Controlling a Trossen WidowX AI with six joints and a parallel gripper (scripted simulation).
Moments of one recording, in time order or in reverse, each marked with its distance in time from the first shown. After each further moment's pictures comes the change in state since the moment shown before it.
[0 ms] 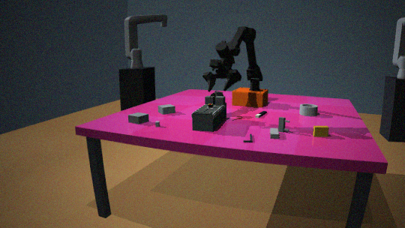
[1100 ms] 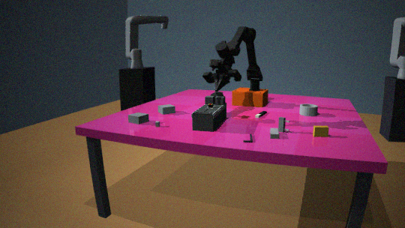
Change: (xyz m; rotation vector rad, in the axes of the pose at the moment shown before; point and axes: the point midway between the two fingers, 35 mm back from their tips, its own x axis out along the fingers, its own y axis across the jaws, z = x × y) arm 0.000 0.000 0.000 0.000 0.000 0.000
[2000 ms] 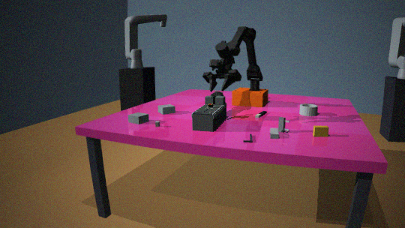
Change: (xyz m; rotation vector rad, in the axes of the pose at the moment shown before) arm 0.000 0.000 0.000 0.000 0.000 0.000
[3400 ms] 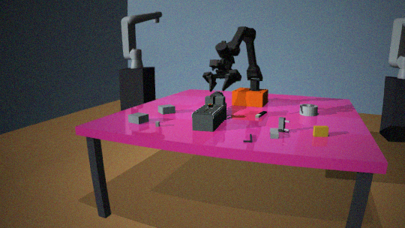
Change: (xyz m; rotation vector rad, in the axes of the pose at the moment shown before) arm 0.000 0.000 0.000 0.000 0.000 0.001
